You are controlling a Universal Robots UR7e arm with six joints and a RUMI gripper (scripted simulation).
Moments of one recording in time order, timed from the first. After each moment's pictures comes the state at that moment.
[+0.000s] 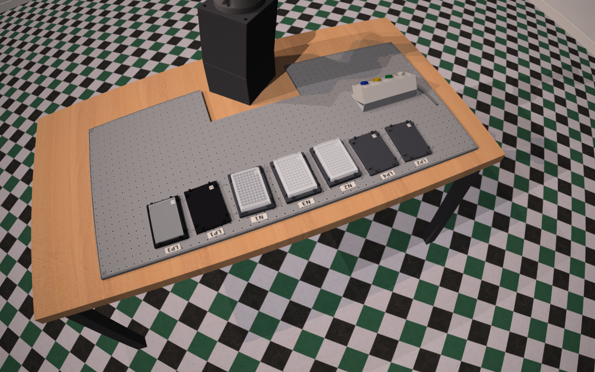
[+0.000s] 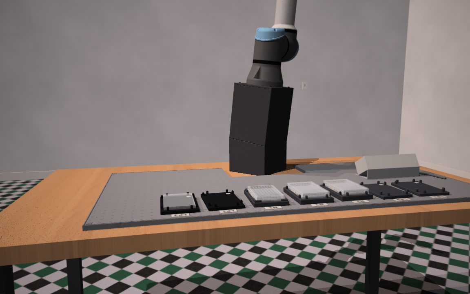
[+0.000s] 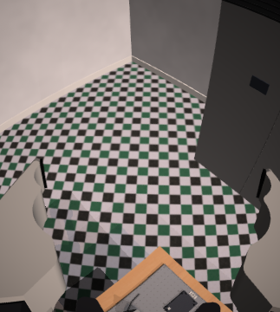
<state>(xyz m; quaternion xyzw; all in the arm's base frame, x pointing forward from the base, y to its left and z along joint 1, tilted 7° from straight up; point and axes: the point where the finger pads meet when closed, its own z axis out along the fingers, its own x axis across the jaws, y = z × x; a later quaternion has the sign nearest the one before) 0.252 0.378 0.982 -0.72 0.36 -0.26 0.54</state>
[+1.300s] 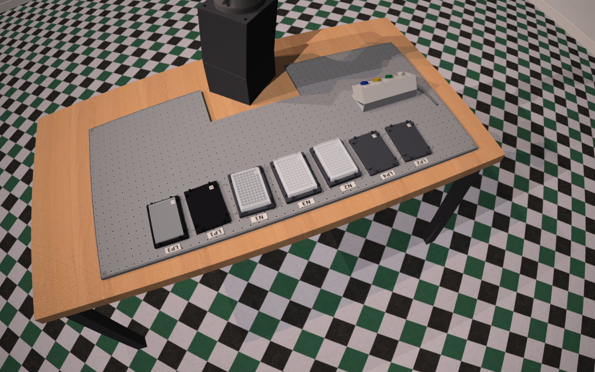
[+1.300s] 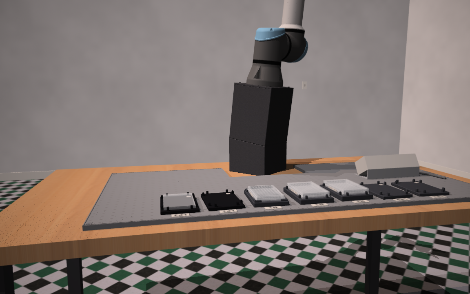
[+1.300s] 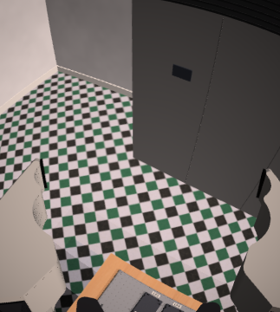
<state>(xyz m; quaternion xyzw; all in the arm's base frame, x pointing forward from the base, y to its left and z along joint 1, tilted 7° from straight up) 0.343 0.295 0.983 -0.66 0.45 -0.33 0.50</state>
